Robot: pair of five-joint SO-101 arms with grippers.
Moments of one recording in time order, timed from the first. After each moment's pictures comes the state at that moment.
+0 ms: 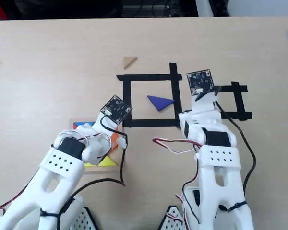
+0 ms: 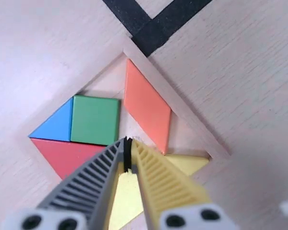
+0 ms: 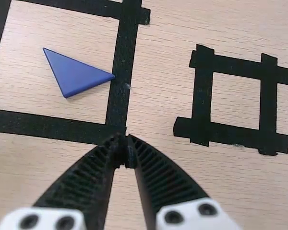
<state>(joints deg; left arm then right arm) 17.8 -45.6 64.6 54.3 -18.8 3.1 -44.8 63.5 41.0 14.3</state>
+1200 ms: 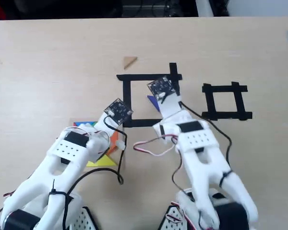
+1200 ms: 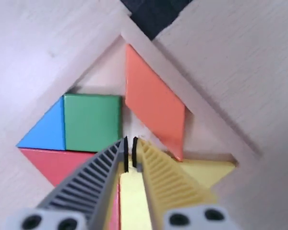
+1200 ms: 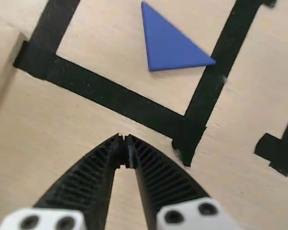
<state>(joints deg) 14.4 -31.3 65.5 43.9 -26.1 -11.8 -27.3 60.4 39.8 17.5</state>
